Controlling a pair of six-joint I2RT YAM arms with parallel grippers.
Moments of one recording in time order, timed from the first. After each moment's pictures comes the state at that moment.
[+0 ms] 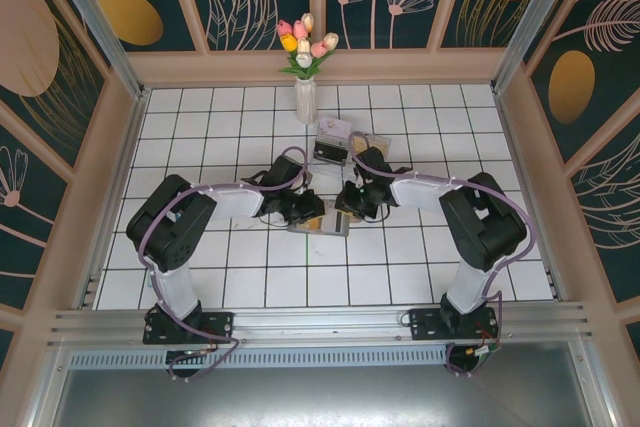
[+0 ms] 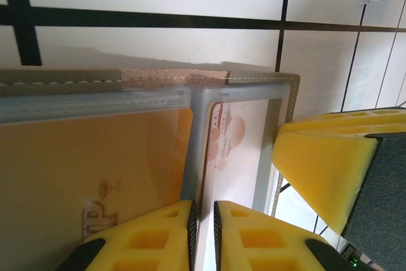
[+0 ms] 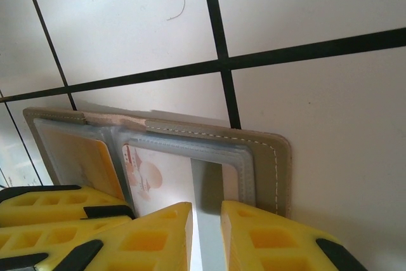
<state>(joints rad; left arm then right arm) -0.64 1.84 0.93 -0.06 0.50 -0.88 0.58 1.76 0.94 -0.28 -0.37 0.85</state>
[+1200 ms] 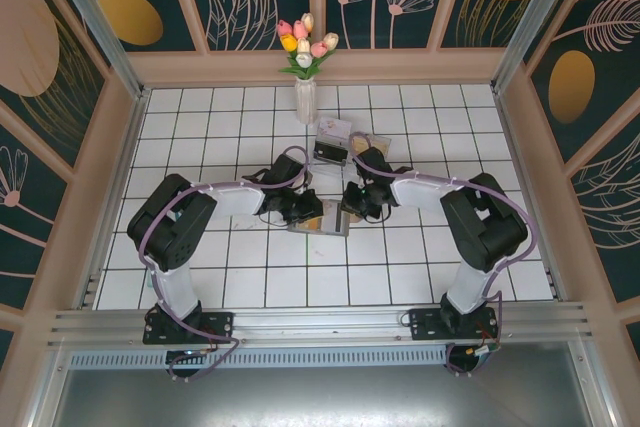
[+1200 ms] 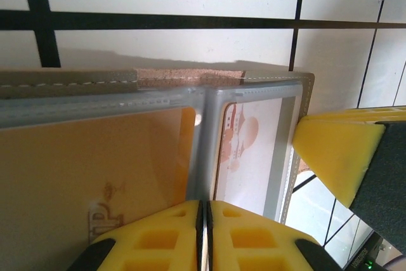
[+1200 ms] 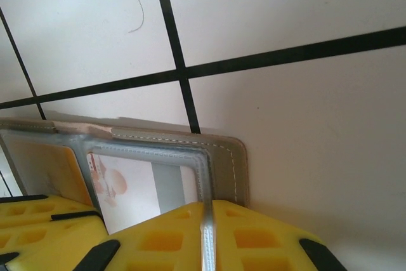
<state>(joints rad) -0.64 1.85 0.95 -0.12 0.48 -0.85 0.58 1.75 0.94 -0.32 -0.30 0.83</state>
